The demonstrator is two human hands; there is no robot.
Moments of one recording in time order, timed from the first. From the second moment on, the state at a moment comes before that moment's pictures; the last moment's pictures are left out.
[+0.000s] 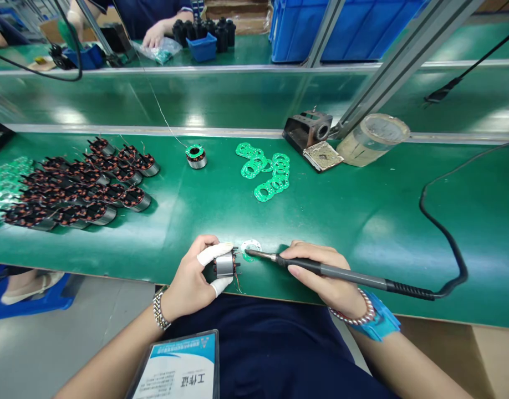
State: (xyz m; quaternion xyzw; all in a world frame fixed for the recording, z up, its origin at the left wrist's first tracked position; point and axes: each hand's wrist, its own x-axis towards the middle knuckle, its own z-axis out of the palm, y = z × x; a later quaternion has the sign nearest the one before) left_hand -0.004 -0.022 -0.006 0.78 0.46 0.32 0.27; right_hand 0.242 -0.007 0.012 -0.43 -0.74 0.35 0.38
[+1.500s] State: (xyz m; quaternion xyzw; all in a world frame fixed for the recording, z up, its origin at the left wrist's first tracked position) left_hand 0.008 -0.019 0.000 0.78 0.51 0.26 0.25; right_hand 0.199 -0.010 0.022 -0.45 -0.58 0.47 0.49
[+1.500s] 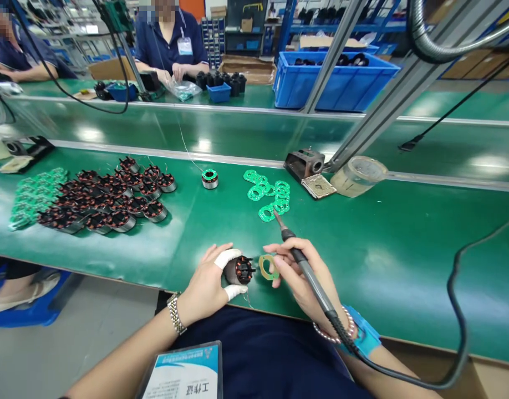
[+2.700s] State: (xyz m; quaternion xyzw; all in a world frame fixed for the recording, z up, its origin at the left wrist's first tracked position) left_hand 0.008 -0.020 -0.012 0.78 0.54 0.25 0.18; right_hand 0.178 0.011 0.009 -0.31 -0.79 0.39 0.36
